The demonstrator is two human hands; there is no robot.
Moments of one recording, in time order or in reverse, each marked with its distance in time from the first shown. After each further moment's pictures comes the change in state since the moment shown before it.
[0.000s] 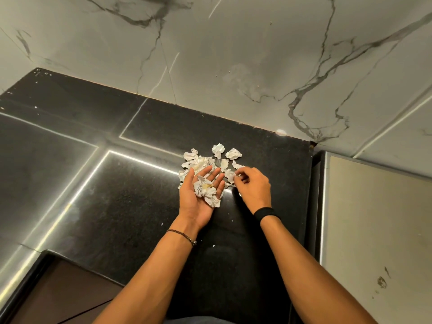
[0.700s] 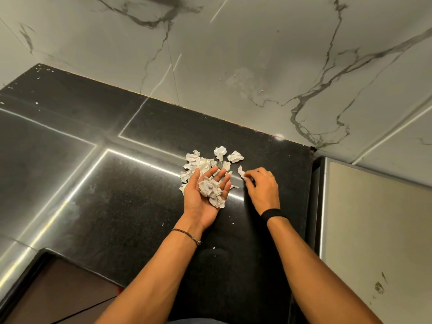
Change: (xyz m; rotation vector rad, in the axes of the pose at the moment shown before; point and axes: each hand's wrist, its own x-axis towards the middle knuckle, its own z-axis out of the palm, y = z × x) left_hand 0.001 0.000 0.006 -0.094 -0.078 -0.076; right_hand 0.012 0.028 -0.003 -0.225 0.037 -0.176
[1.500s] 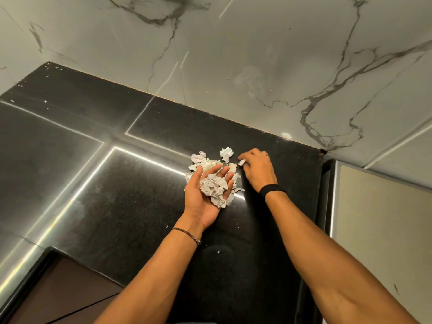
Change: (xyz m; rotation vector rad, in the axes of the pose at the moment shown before) left_hand 0.001 0.013 0.004 0.029 -0.005 0.028; right_hand 0.069 -0.015 0.013 -0.084 -0.189 -0.117
